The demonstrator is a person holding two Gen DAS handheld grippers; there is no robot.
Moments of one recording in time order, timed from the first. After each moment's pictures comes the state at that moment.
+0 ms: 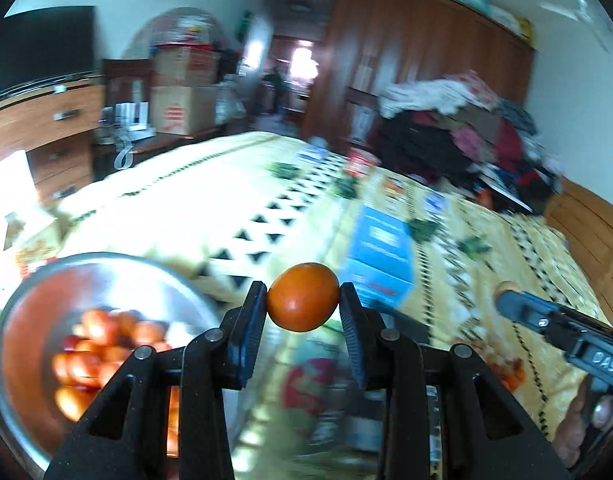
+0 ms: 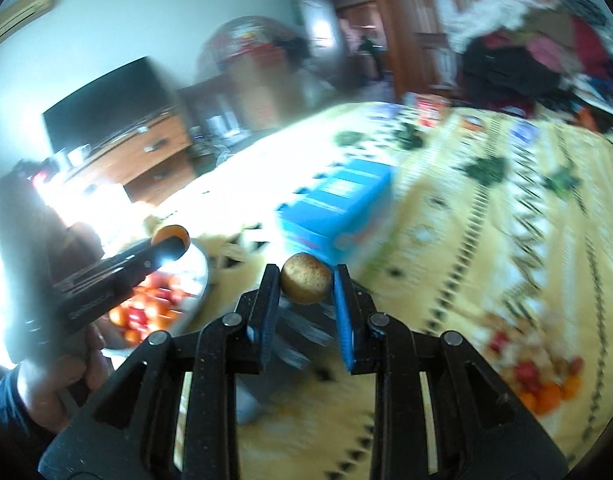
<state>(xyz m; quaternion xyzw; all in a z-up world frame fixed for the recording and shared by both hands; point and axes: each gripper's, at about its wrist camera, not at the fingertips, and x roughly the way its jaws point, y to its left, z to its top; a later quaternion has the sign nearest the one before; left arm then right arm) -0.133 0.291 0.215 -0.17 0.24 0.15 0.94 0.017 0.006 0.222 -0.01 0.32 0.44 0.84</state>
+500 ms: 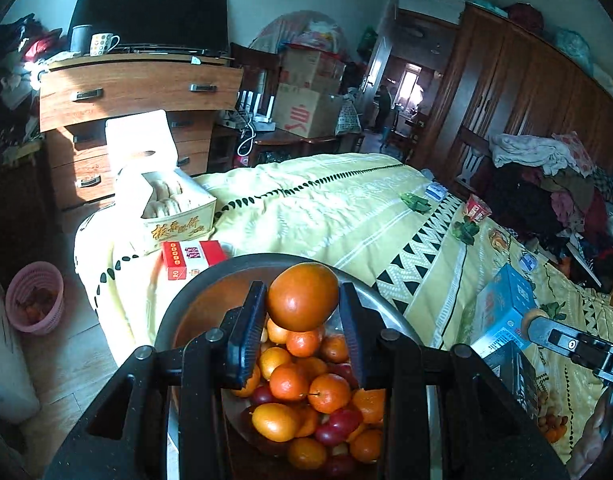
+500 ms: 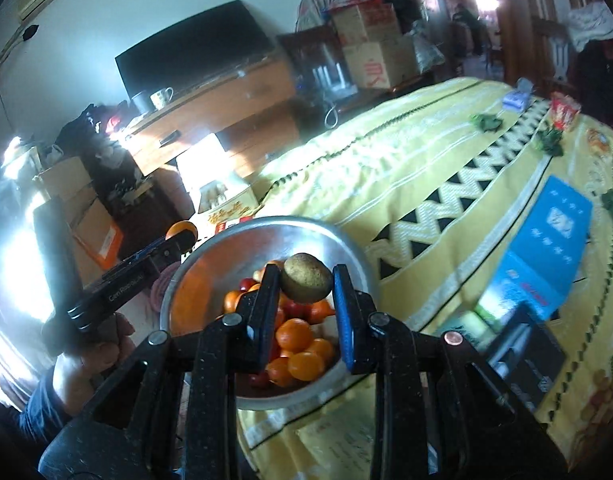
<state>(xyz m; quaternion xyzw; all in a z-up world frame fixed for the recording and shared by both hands) -0.229 0.425 0.190 -0.24 0.23 0.31 0.89 -0.024 0.164 0.221 -0.06 0.38 0.56 0.73</state>
